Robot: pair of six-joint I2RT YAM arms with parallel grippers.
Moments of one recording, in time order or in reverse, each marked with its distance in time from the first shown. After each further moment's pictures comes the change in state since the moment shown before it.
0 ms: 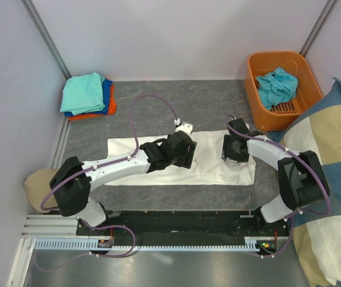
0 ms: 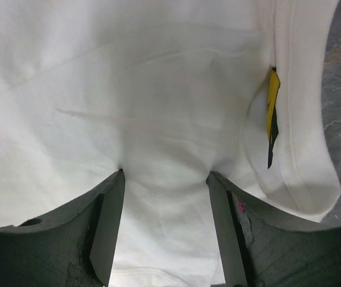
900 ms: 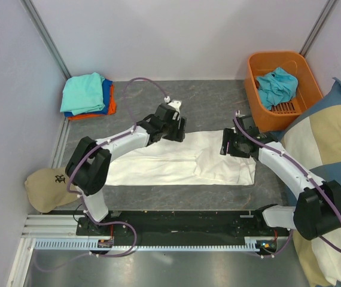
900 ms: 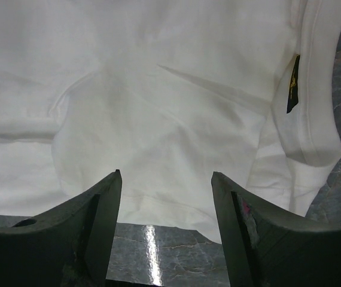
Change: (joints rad) left arm 0.343 0.242 0.080 0.202 0.220 0.172; right arm 0.032 -0.264 0.048 -0.130 -0.125 -0.009
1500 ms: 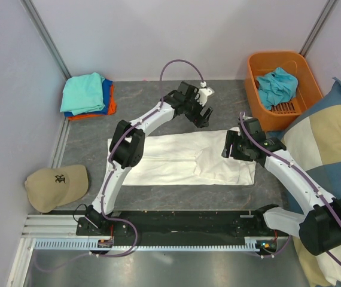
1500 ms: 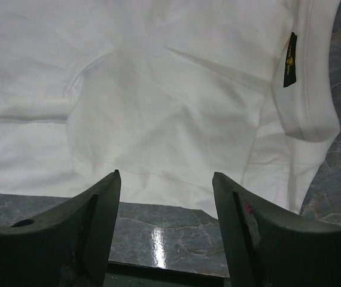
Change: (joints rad) left arm 0.032 0.649 0.925 -0.245 0.463 0.515; right arm 0.002 -0.140 -0.032 -0.060 -0.025 0.022
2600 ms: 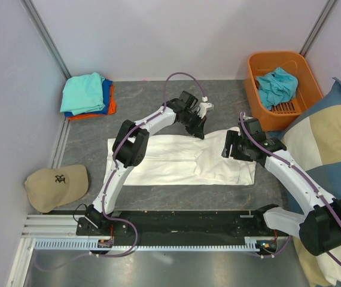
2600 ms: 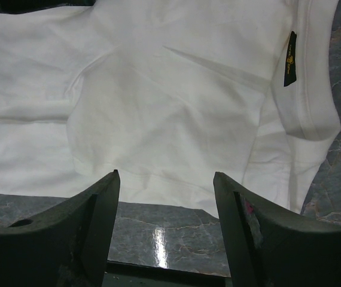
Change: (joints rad) left arm -0.001 0.072 -0.041 -0.134 0.287 0.028; right arm 0.000 -0.006 0.000 -0.003 0.001 0.008
